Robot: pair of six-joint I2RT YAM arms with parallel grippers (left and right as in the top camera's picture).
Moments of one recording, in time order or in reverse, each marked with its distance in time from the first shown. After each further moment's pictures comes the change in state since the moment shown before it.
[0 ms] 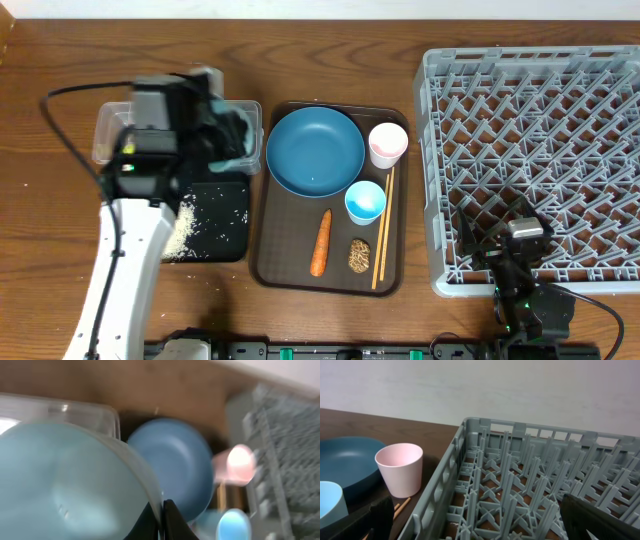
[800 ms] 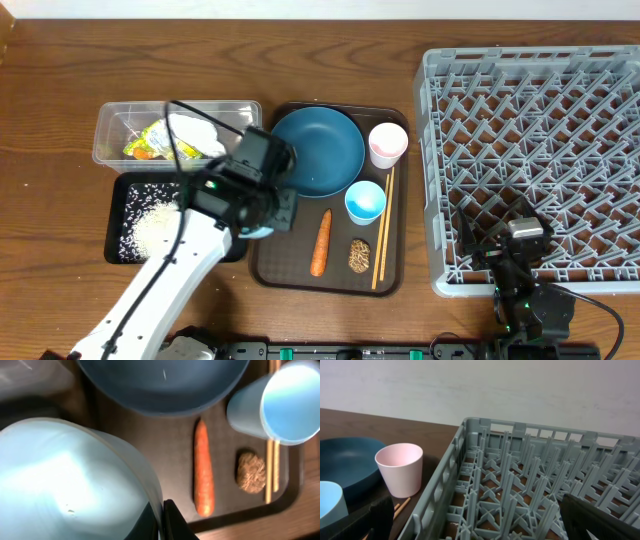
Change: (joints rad) left arm -0.354 0.011 -0.153 -0.246 -0.217 0.042; right arm 0.000 0.000 0.000 0.000 0.000 0.000
